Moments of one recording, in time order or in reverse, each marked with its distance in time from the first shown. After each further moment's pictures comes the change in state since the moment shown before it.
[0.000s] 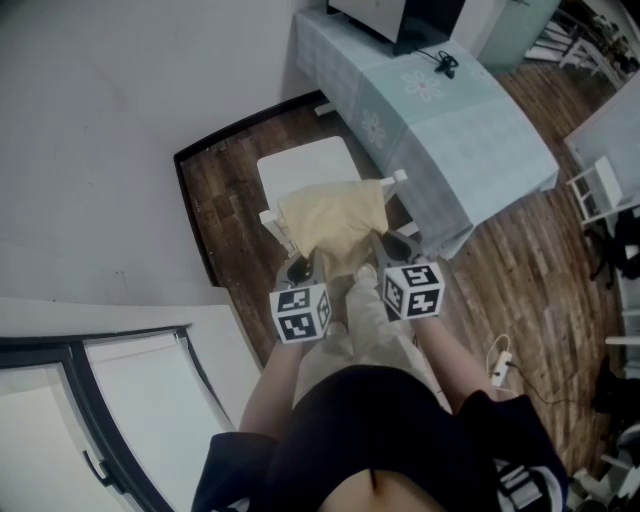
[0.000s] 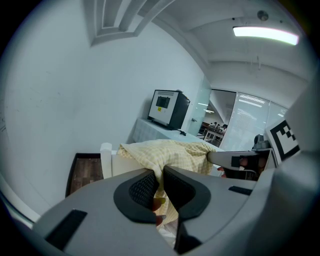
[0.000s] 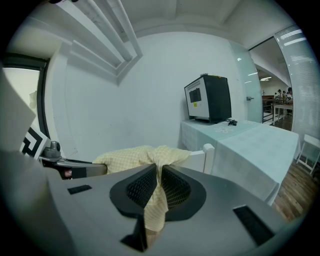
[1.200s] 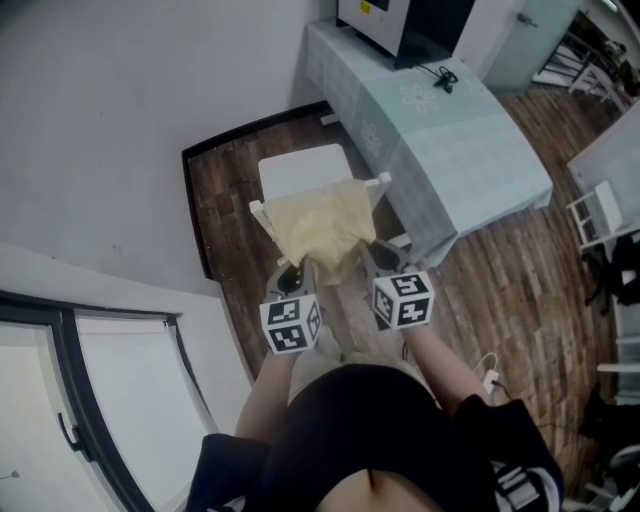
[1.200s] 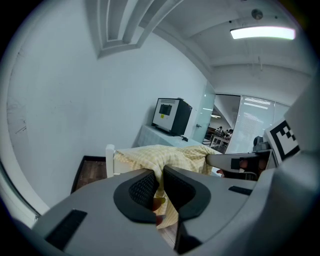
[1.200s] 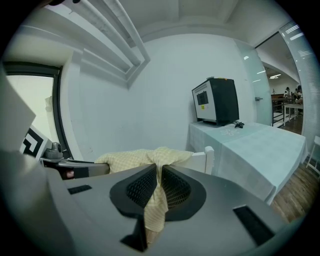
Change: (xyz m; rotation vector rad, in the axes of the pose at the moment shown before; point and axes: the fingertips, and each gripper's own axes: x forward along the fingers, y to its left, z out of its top) left arm -0.048 -0.044 -0.005 -0.026 -0.085 0.084; right arm -0.053 0.004 0.002 -0.036 -0.021 0.111
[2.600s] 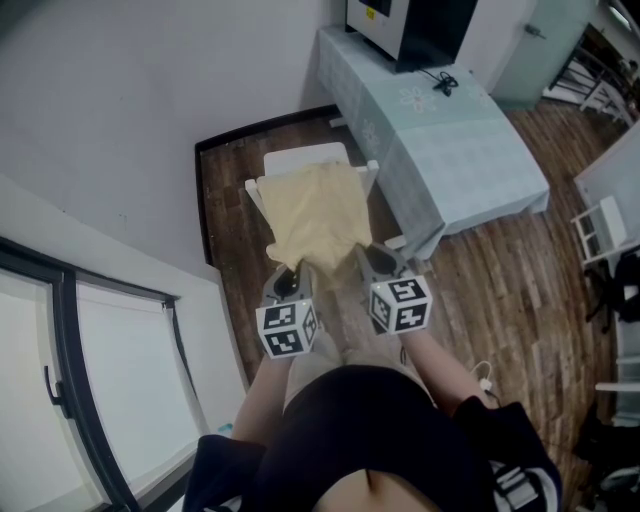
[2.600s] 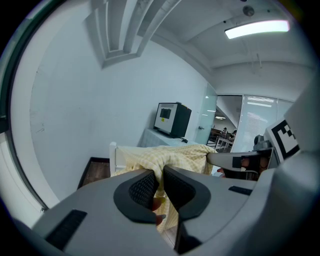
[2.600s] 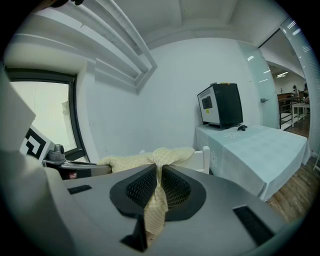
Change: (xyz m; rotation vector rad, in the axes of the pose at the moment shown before) left arm -0.066 -0.054 -0.027 0.003 -0.050 0.075; right arm -0.079 0.006 -0.017 -0.031 -0.041 0.097
